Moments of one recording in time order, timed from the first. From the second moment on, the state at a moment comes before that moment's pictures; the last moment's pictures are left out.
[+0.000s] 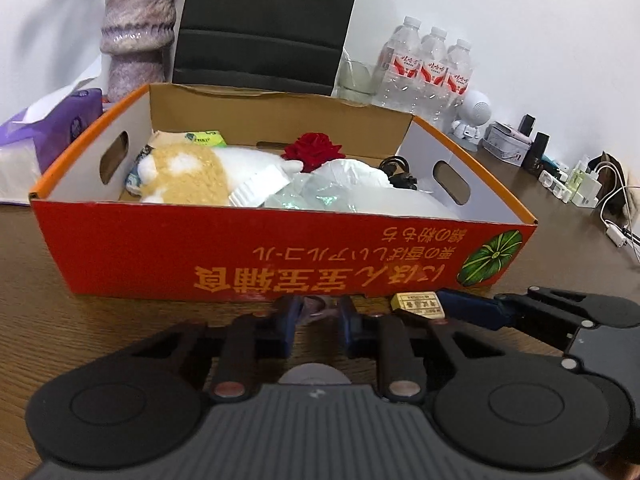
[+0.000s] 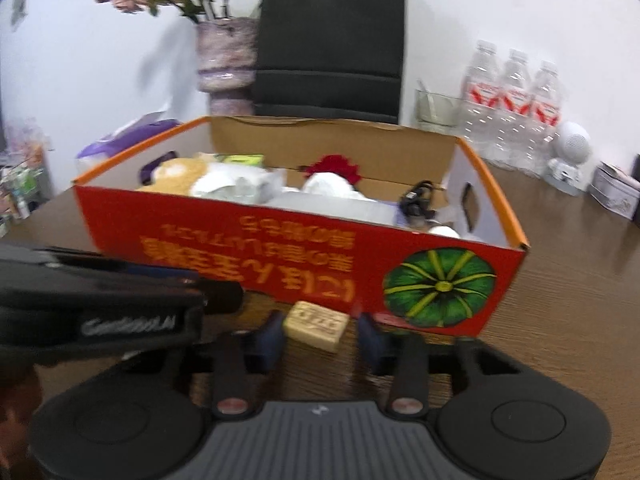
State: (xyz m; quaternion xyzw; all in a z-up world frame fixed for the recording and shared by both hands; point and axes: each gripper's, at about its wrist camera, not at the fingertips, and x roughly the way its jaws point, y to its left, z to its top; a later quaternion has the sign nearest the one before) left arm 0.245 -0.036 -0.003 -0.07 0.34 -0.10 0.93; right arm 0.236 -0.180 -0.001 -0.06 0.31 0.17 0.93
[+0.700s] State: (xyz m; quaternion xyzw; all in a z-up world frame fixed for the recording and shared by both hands) left arm 0.195 -0.026 0.014 -0.07 0.29 -0.12 0.95; right arm 0.202 -0.193 0.013 -0.03 0.28 0.18 0.94
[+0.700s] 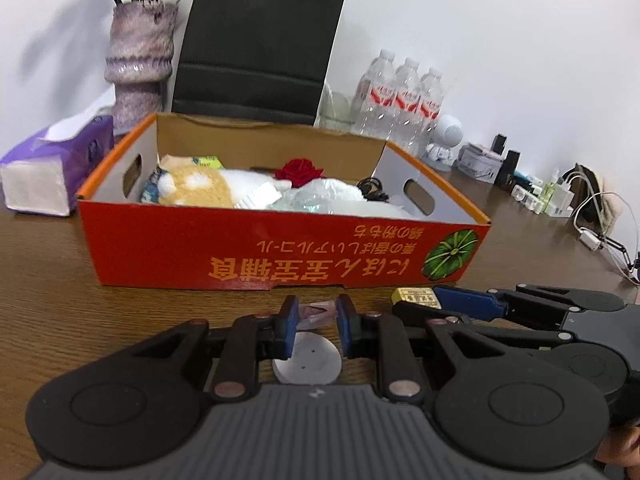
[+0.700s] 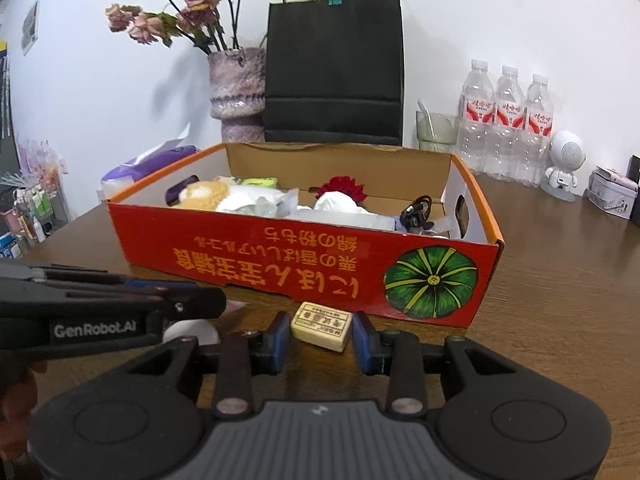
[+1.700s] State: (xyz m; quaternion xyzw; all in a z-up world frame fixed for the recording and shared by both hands) left arm 0.283 0.004 0.084 -0.09 0.18 -0.05 0.98; right arm 0.299 -0.189 0.087 0.04 0.20 0.15 0.97
